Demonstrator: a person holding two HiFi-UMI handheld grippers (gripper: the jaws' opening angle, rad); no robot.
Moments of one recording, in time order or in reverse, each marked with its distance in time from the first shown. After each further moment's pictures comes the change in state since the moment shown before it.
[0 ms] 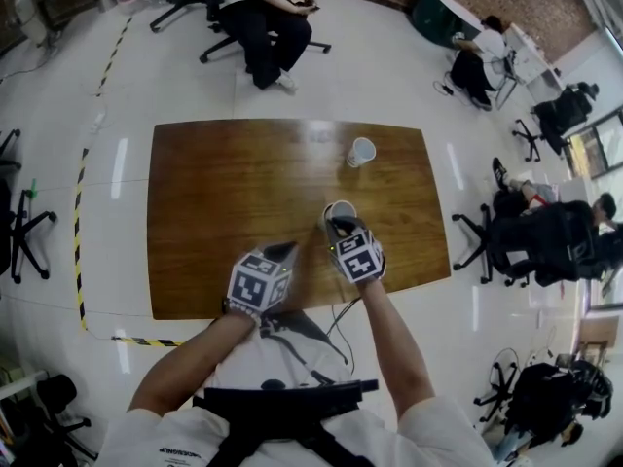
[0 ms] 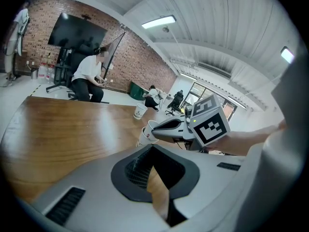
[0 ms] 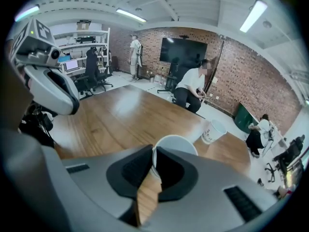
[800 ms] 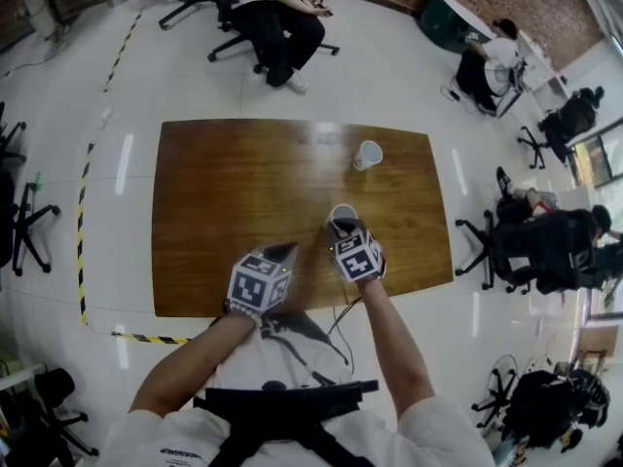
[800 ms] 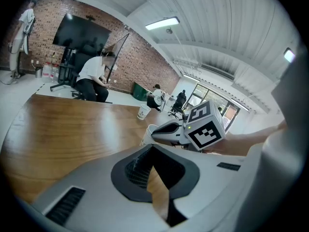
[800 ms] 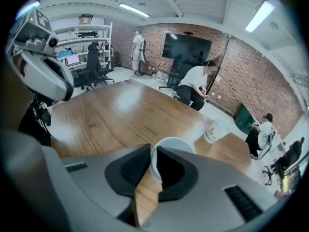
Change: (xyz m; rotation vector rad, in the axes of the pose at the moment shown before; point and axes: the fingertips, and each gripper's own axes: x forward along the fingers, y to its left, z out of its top) left arm -0.009 0.011 -0.003 -0.026 -0.013 0.025; right arm 0.019 0.006 -0.009 -0.033 0.046 -0.001
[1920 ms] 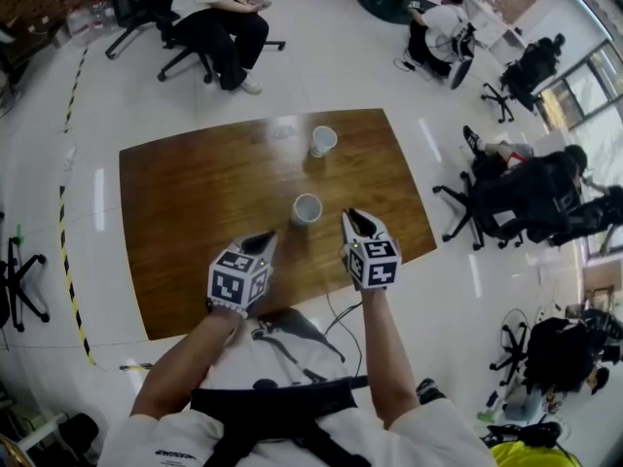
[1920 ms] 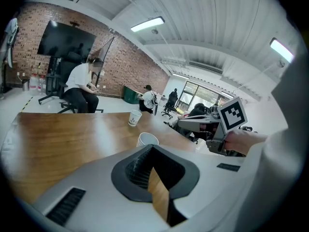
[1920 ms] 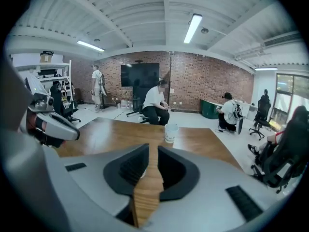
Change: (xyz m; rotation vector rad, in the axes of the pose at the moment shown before) left arm 0.018 -0.024 0.029 0.136 -0.020 -0.060; right arm -0.127 -0.079 -0.015 0.462 -0.313 -0.257
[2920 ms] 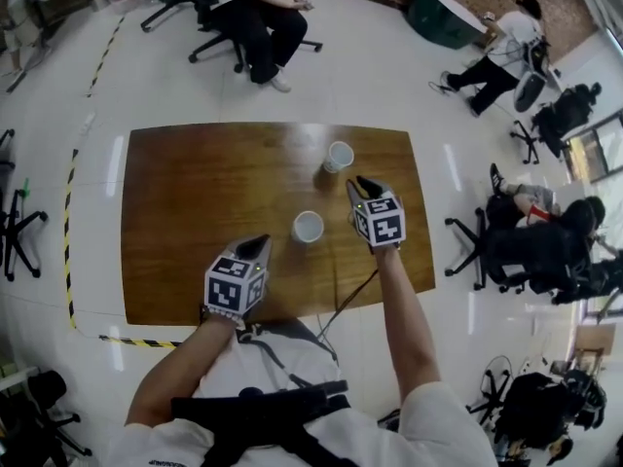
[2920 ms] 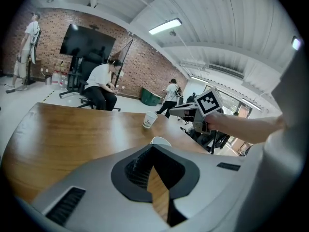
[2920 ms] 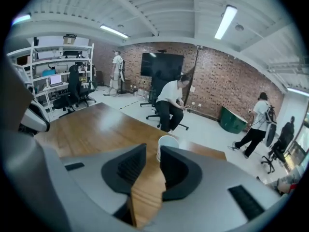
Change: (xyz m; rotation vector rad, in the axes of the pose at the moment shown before) left arm 0.029 0.022 0.014 -0.145 -0.036 0.192; right arm 0.133 -0.062 0.063 -0.278 0.096 0.162
